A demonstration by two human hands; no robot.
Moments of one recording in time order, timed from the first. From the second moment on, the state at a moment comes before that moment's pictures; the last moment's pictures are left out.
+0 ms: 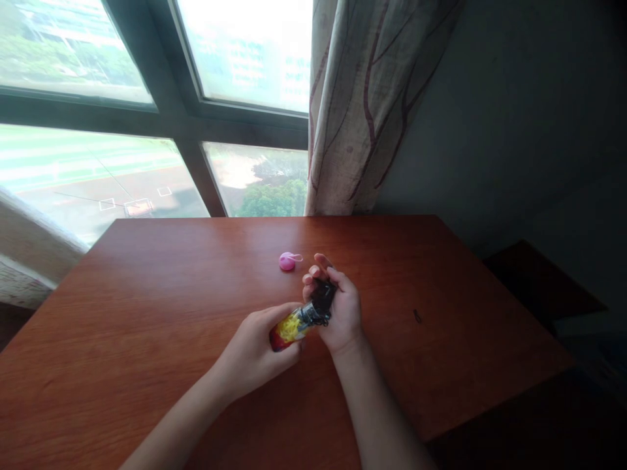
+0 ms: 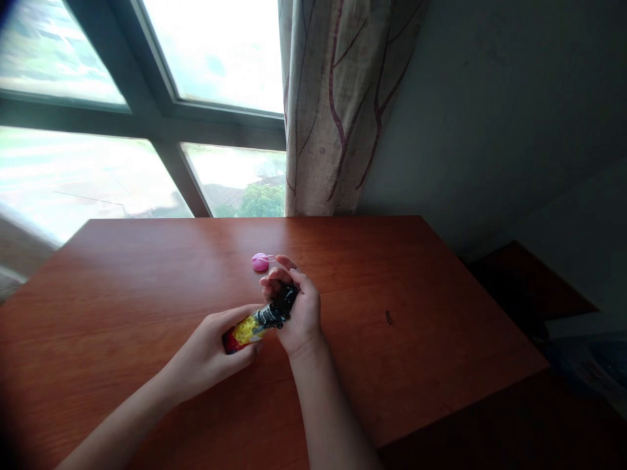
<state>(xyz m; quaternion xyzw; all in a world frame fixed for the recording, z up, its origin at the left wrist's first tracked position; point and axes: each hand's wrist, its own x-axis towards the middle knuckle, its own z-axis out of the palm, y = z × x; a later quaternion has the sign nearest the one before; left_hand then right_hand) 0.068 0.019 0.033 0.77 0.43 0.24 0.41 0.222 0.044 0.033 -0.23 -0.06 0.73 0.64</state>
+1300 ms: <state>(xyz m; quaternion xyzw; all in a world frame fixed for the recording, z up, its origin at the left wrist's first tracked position) 0.075 0.016 0.035 0.72 0.49 0.30 0.39 0.200 0.035 0.029 -0.25 -0.24 0.65 0.68</state>
